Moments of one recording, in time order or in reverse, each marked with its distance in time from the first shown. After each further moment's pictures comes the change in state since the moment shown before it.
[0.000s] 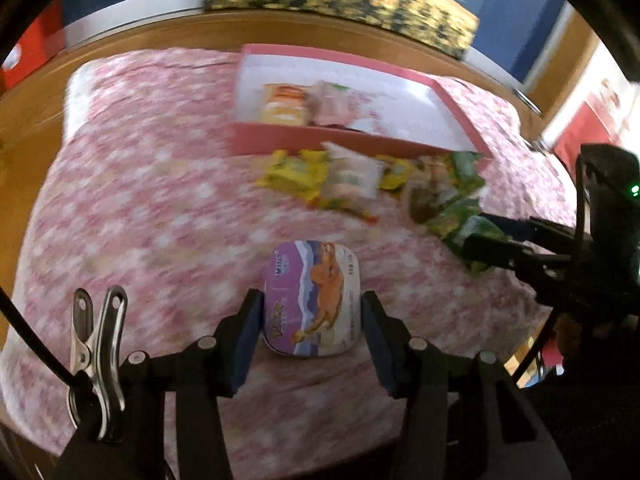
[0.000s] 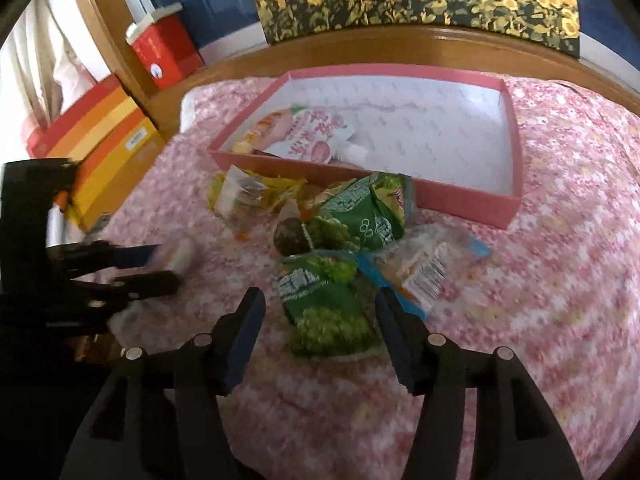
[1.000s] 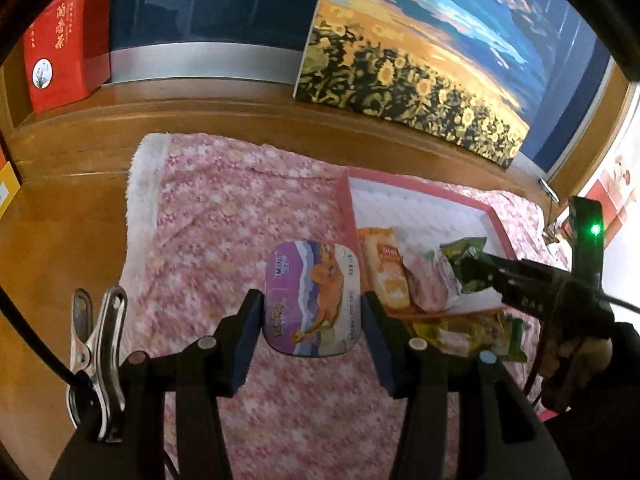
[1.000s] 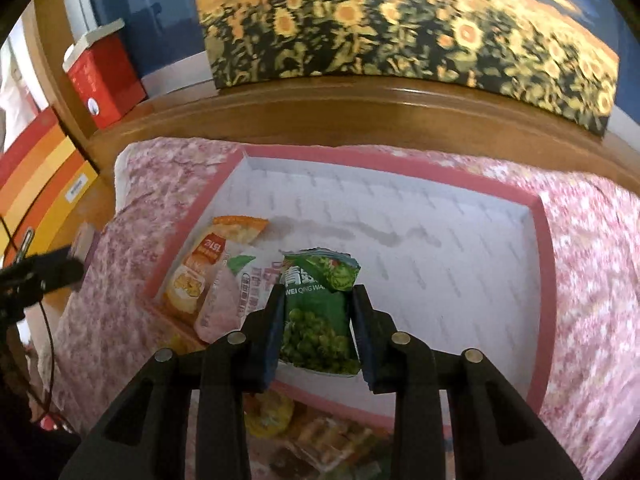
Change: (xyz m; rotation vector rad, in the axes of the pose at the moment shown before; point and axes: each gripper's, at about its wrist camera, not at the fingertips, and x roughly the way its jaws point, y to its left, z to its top) left arm -0.028 0.109 0.113 -0.090 -0.164 -0.025; right arm 0.061 0.028 0.132 0.023 -0.036 -0.173
